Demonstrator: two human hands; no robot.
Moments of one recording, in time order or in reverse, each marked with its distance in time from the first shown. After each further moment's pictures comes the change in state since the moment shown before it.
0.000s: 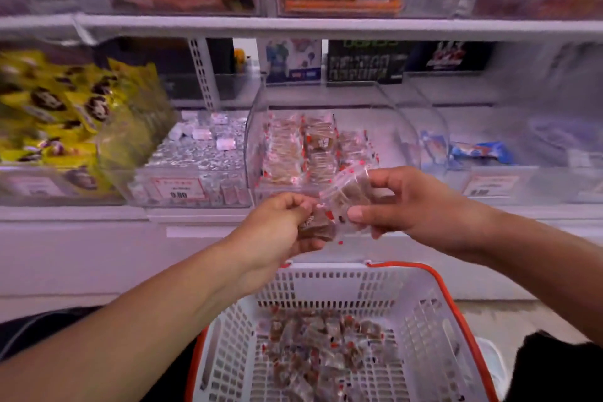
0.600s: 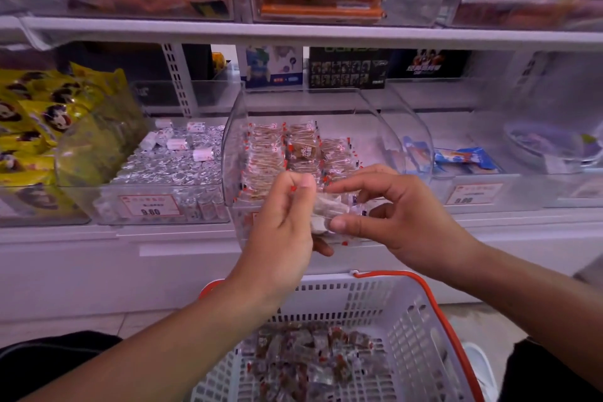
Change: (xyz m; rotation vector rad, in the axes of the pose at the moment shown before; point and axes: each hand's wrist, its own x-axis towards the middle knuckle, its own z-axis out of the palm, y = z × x) left_hand 0.003 0.001 0.027 0.112 -0.005 0.455; right_hand 0.003 0.007 0.002 -0.185 0.298 -0.176
